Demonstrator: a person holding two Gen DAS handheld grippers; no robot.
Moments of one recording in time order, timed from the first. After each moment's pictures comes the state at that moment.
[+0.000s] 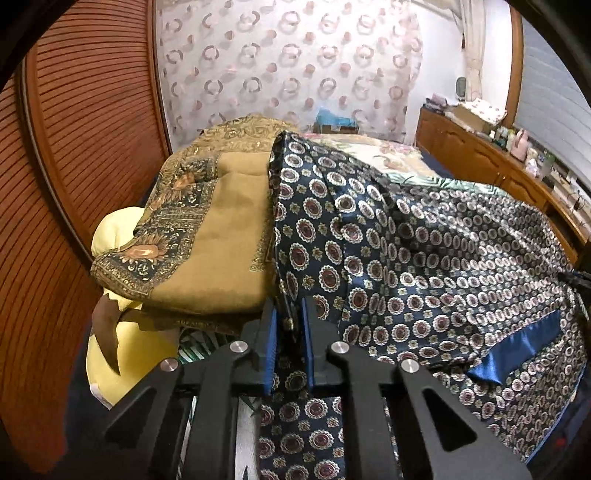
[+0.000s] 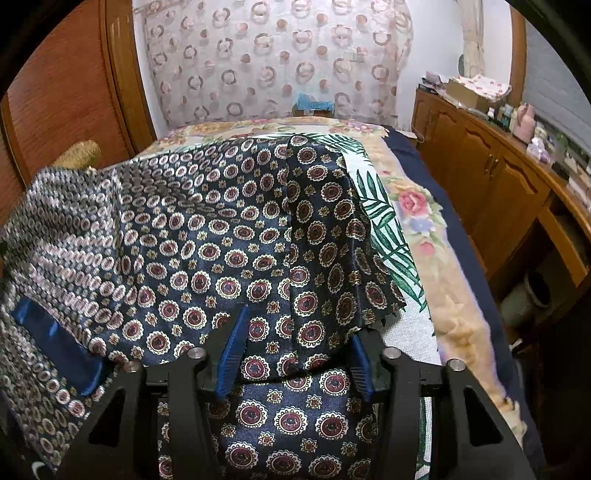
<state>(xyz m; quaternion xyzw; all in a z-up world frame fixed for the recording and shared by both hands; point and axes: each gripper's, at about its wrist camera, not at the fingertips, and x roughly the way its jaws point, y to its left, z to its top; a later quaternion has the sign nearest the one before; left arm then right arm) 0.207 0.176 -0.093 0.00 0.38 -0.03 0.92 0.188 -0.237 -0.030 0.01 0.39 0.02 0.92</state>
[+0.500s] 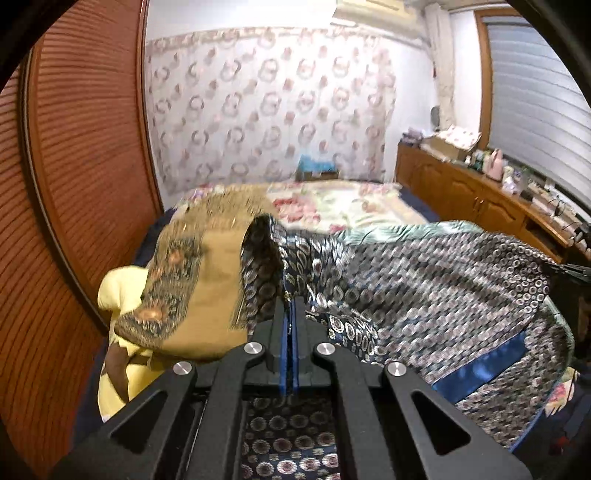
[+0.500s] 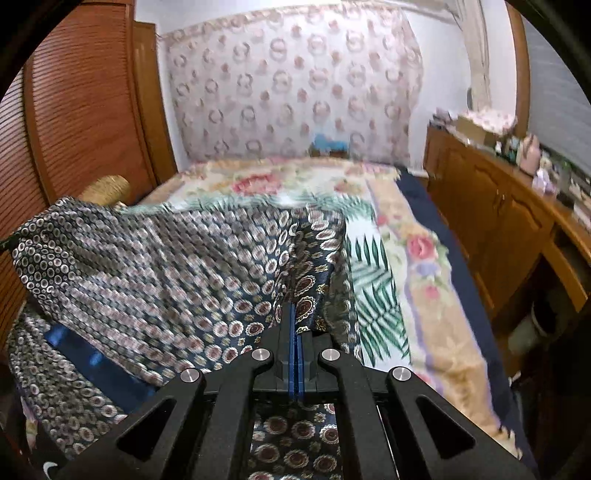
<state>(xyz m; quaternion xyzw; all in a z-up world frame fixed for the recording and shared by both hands) 0.164 0.153 -0.021 0.01 0.29 -0.07 0.96 0.162 -0.235 0.026 0.00 0.31 0.05 0.95</state>
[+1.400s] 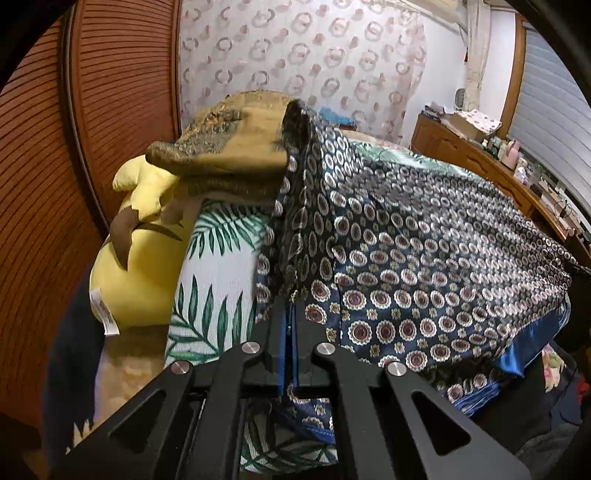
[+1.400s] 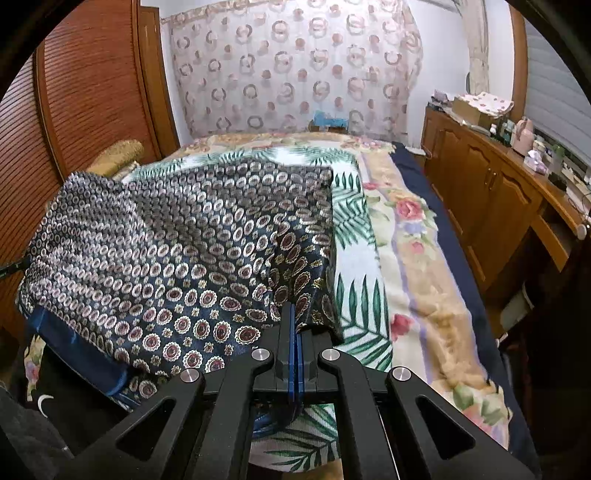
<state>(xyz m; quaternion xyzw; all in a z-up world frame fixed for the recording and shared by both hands) 0.096 0.186 -0.121 -0.05 0.38 -0.04 0.92 0.083 -0.263 0.004 -0.01 0.36 0.06 0.93</state>
